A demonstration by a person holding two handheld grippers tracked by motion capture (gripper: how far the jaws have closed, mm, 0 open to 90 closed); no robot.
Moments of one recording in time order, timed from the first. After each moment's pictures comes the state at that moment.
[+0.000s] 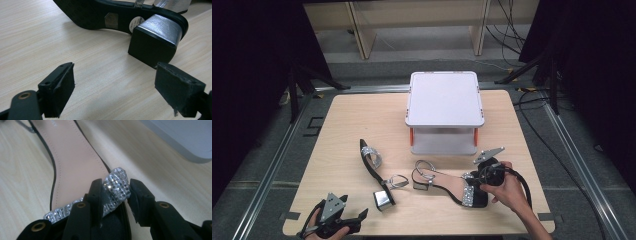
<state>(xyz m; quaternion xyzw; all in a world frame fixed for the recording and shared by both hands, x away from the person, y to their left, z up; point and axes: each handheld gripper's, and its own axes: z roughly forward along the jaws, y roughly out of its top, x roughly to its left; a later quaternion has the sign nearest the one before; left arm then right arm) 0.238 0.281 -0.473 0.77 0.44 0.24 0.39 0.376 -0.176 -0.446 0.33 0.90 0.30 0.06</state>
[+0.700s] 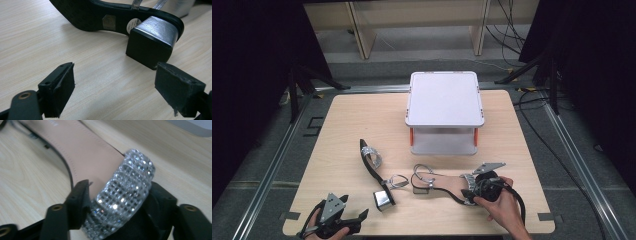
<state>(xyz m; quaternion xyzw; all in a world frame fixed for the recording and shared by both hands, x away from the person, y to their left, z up) 0.237 0.280 -0.471 0.77 0.44 0.24 0.40 0.336 -0.166 -0.455 0.40 0.86 0.31 0.08</state>
